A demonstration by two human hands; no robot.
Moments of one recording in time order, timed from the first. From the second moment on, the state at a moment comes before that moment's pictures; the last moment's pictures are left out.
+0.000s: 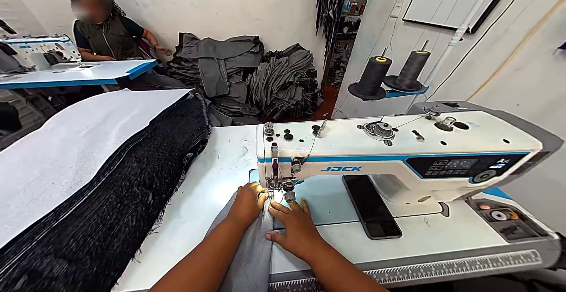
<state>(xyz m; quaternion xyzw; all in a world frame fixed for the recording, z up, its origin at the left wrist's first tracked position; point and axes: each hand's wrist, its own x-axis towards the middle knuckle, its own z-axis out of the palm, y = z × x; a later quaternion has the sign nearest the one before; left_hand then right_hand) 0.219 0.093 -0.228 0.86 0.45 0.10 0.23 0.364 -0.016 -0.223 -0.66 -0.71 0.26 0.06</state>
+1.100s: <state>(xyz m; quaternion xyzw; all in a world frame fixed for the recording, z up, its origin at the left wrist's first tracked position) 0.089 0.032 -0.228 0.85 0.40 0.30 0.16 0.366 -0.022 -0.253 -0.43 -0.86 0.22 0.17</state>
